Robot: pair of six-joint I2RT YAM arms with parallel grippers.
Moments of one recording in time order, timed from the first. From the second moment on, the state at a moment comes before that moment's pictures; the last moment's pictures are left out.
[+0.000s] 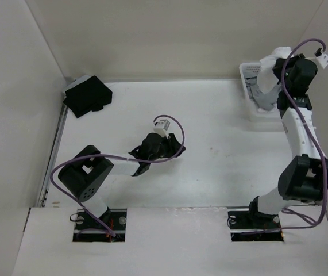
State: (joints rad) left arm -0.77 1.64 0.62 0.66 0.06 -0.71; right arm -0.20 1.54 1.42 0.12 0.12 0.70
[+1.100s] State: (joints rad) left arm -0.54 1.16 0.35 0.26 -0.16 -0.78; right arm 0.86 1.26 0.59 -0.17 0.34 0.88
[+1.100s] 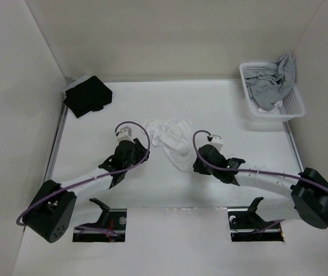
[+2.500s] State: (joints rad) left arm -0.48 1.19 0.48 0.35 -0.18 -0.76; right arm 0.83 1.01 1.06 -0.26 0.33 0.78
